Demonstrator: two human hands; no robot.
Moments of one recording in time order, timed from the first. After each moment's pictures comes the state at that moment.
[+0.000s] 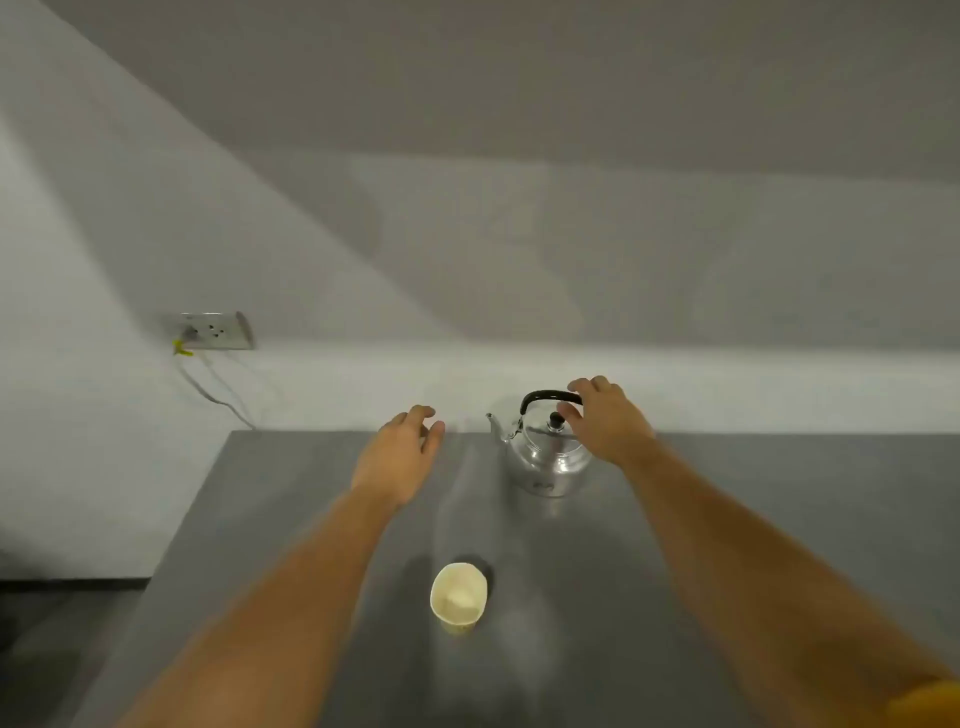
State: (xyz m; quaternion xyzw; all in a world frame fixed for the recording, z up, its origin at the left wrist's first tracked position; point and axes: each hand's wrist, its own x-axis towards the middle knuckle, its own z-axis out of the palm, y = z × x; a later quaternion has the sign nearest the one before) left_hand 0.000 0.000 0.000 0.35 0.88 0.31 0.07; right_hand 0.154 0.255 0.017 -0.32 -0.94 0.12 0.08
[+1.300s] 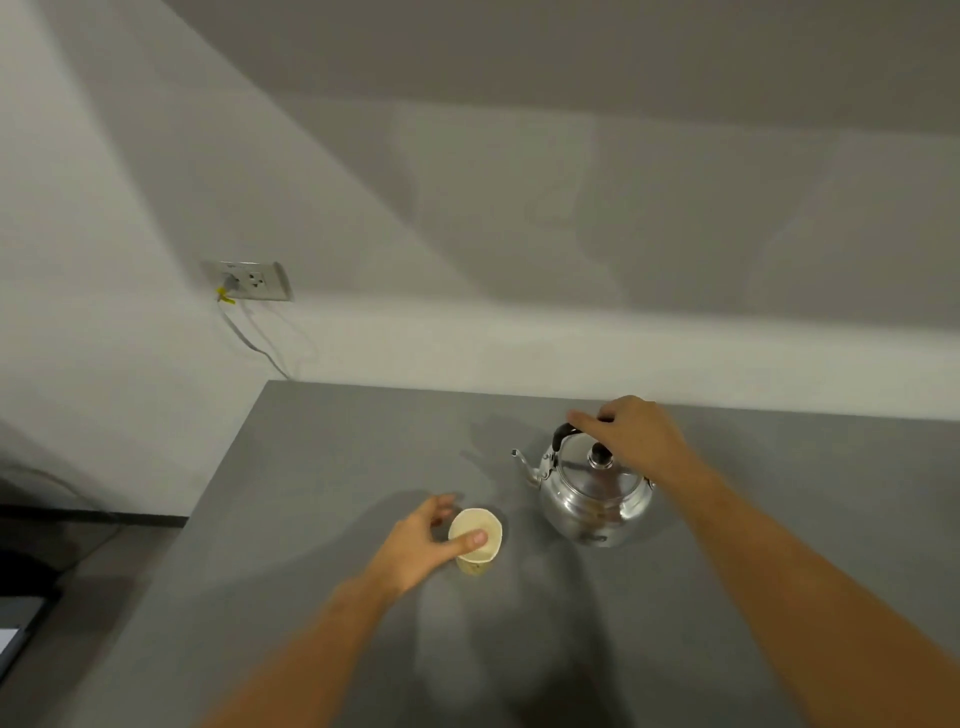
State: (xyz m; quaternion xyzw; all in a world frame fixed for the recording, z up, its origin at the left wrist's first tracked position) left_hand 0.091 -0.090 -0.103 0.23 0.79 0.44 0.36; right_hand 0.206 0.202 0.017 -0.34 -0.91 0.23 0.06
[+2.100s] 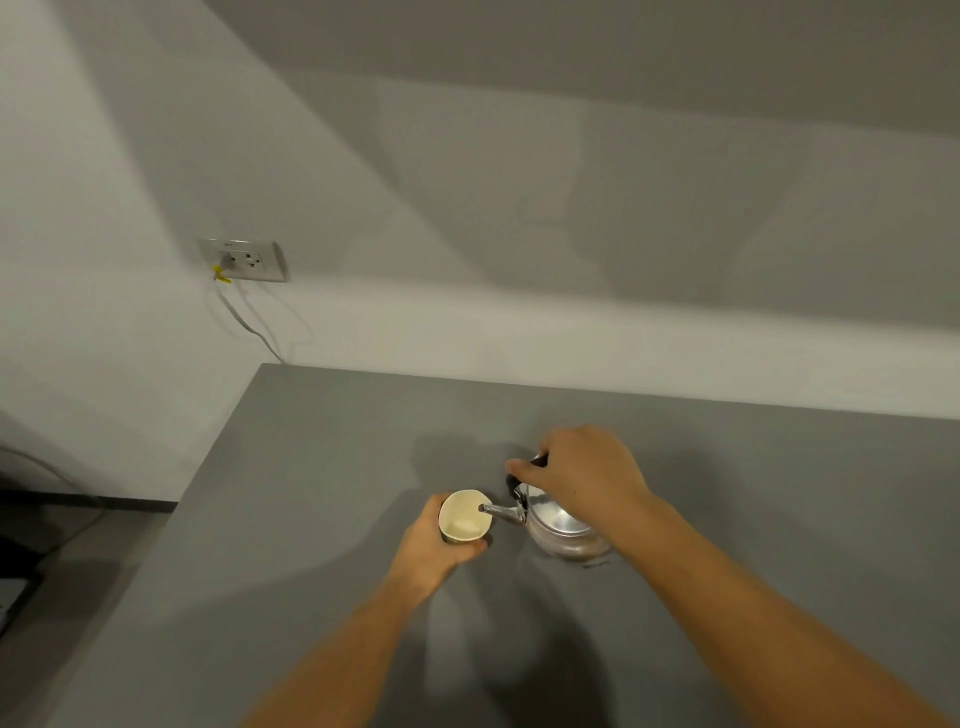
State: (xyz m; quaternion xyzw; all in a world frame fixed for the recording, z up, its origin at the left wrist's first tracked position) left_hand 0.124 -0.079 -0.134 0.19 0.78 0.51 0.31; right_hand 0.217 0.096 0.041 -0.26 -0.96 0.07 -0.02
